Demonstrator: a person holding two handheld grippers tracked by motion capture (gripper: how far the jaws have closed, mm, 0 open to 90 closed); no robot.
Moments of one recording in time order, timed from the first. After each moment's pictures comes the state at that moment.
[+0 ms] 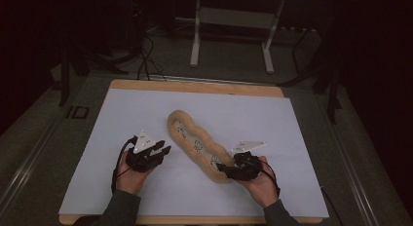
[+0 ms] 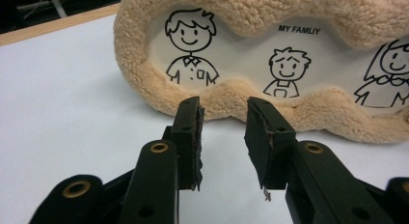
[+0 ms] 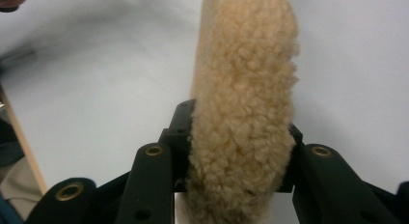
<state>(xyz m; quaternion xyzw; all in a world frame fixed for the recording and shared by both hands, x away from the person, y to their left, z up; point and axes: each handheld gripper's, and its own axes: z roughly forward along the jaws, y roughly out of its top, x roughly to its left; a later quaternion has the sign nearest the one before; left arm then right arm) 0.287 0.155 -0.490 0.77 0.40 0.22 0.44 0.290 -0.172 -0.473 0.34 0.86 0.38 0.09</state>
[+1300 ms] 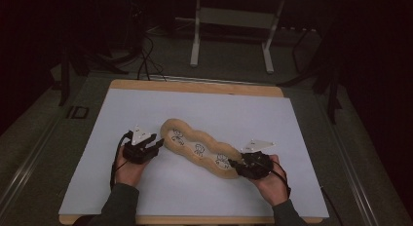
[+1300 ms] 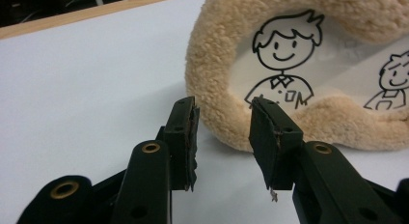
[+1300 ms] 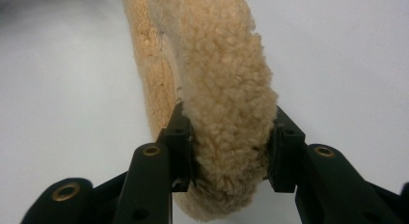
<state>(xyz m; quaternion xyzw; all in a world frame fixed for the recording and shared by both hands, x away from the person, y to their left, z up) 0.317 0.173 -0.507 0.75 0.44 0.24 0.43 0.292 -0.197 -0.469 0.34 0.86 0.36 0.16</state>
